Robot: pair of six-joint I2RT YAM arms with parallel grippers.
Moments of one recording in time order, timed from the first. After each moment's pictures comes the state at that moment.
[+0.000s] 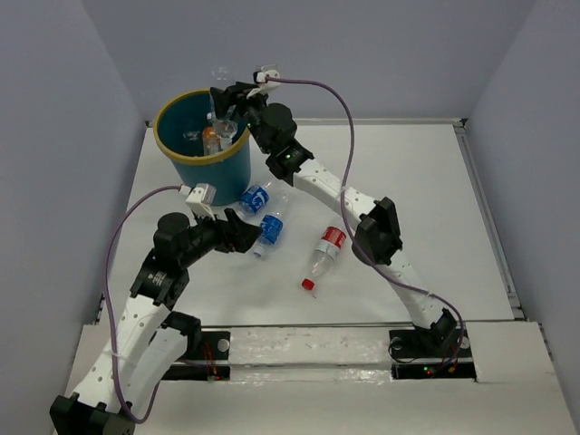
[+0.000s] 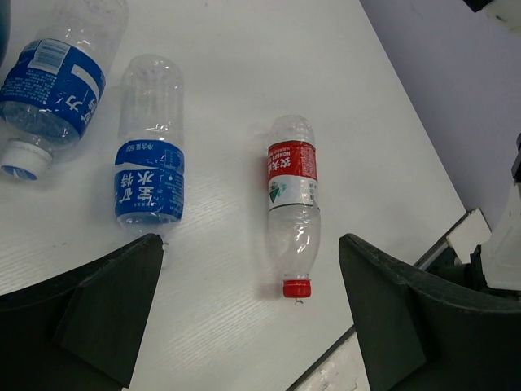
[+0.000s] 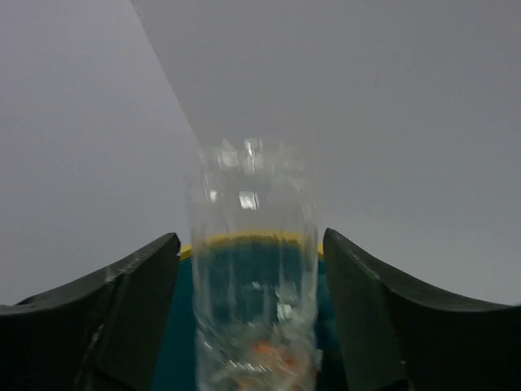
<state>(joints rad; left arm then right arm) -0.31 0.62 0.57 -0.23 0.38 -0.49 0.81 2.48 2.52 0.40 0.23 0.22</state>
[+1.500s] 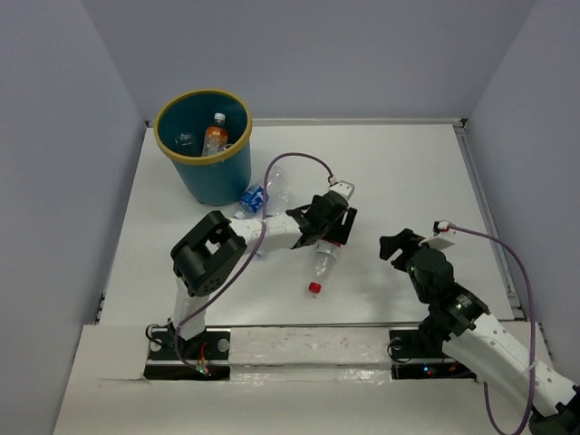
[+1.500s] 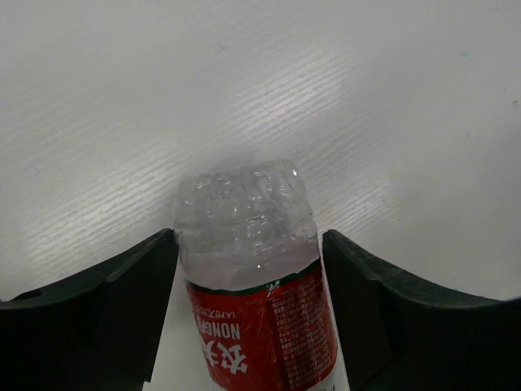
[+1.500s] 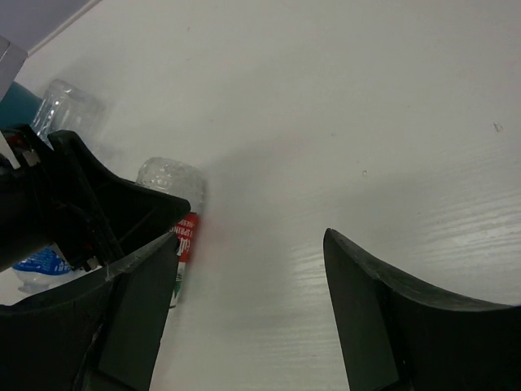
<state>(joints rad) -0.95 1.92 1.24 -0.06 -0.22 -0.39 0.64 0.39 0.28 -0.24 0.55 0.73</state>
